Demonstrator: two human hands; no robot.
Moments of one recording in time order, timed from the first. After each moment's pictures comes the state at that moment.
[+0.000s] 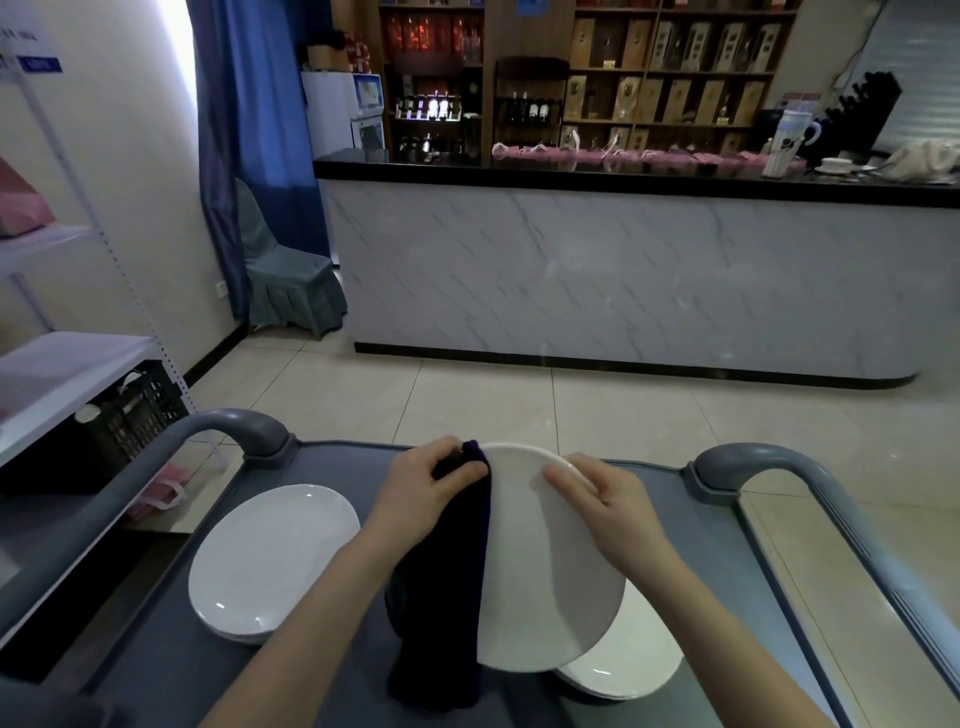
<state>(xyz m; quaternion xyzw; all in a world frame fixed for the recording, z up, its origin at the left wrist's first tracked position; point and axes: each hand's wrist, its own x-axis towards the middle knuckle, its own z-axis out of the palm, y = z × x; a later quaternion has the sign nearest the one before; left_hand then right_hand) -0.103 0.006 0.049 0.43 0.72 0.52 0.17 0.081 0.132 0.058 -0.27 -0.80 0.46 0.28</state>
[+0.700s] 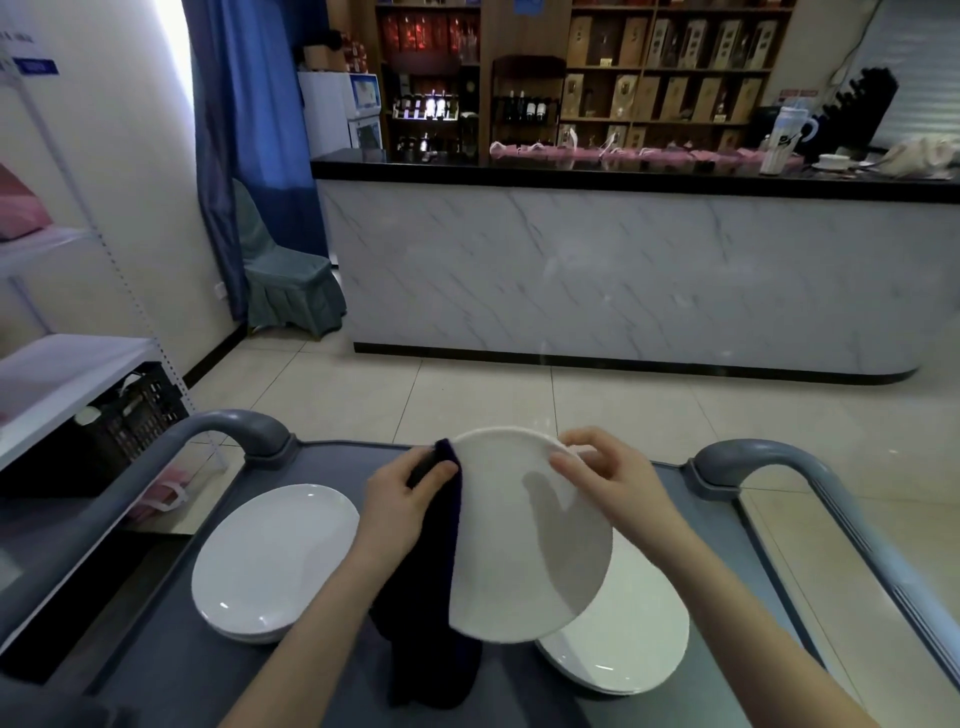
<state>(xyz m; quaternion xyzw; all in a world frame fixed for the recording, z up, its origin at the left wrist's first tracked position) -0.103 -0.009 0.032 0.36 0.70 0.60 0.15 0.082 0.150 0.065 -0.27 -0.78 0.50 0.25</state>
